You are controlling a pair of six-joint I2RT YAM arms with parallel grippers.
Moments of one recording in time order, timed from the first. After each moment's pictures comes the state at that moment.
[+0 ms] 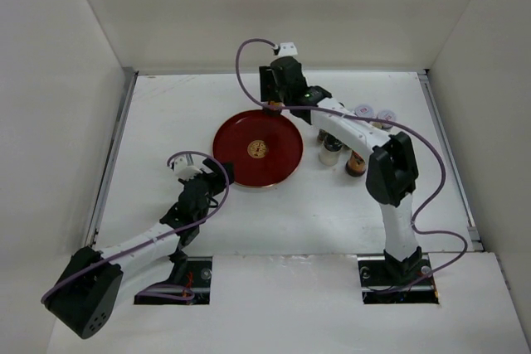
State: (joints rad) left arm -0.57 0.93 0.12 0.55 -0.46 -0.86; right arm 0.64 2.06 1.88 -0.28 0.38 0.28
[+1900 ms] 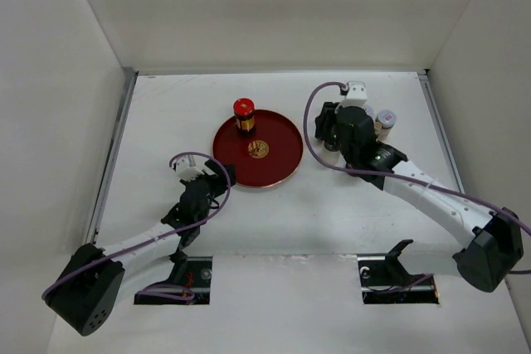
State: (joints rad) left arm -0.58 0.95 0.11 0.56 -0.45 -0.87; right arm 0.67 1.25 1.02 -0.06 0.45 0.38
